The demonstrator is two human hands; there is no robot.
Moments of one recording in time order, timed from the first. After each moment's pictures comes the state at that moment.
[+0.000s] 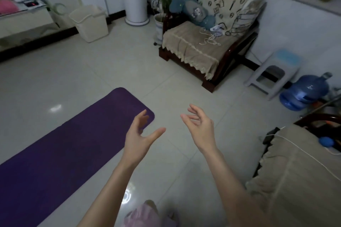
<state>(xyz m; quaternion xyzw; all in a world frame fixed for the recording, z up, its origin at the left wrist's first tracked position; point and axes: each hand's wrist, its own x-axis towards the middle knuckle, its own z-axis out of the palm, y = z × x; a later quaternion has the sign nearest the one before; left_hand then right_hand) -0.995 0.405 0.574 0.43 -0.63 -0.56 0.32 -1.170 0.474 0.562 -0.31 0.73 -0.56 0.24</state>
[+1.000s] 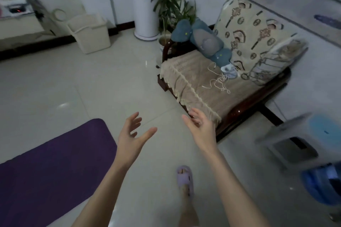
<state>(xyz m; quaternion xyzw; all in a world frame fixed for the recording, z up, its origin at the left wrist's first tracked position) -1.462 0.058 0.558 0.52 -0.54 -0.53 0.39 -1.663 0.094 0.558 -0.37 0.71 -0.52 0.31</state>
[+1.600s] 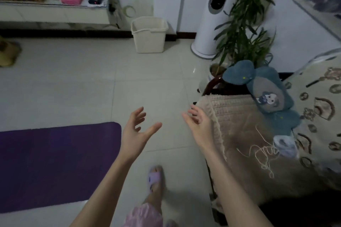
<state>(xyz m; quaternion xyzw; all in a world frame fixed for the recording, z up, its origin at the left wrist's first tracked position) -1.562 -0.223 0.563 0.64 -0.41 -0.42 0.50 -1.743 -0.278 0.553 -0.51 0.61 -0.43 0.43</state>
